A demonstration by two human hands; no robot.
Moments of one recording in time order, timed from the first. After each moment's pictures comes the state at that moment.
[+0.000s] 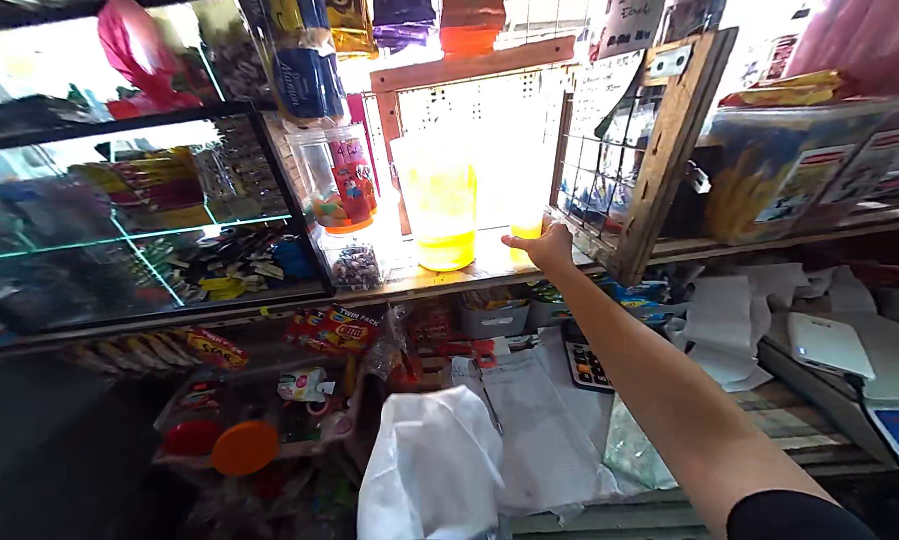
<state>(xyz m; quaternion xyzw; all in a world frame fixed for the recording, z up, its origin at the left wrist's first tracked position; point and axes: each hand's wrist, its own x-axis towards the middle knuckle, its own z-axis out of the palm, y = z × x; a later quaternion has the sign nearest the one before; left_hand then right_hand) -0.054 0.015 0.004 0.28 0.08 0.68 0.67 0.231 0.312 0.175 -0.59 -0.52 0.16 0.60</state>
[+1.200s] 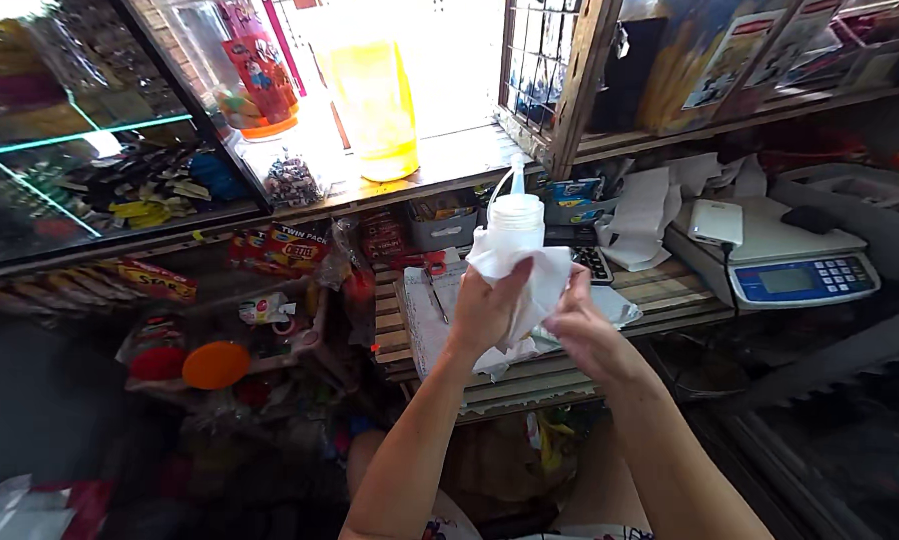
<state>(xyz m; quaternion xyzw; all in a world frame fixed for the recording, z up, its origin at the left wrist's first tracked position) 0.080 0.080 0.096 0.69 0.23 0.52 0.46 0.227 0.015 0.066 -0.38 -0.50 0.45 0.64</state>
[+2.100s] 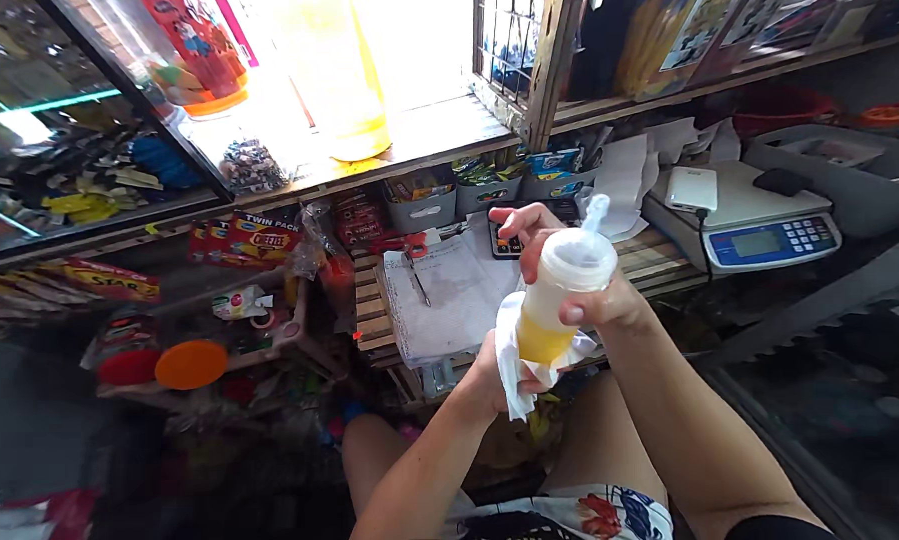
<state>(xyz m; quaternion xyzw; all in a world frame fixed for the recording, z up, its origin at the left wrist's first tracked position) 0.089 0.018 0.040 0.26 0.22 0.23 0.91 0.252 0.038 0.104 -0.14 -0.72 0.36 0.58</state>
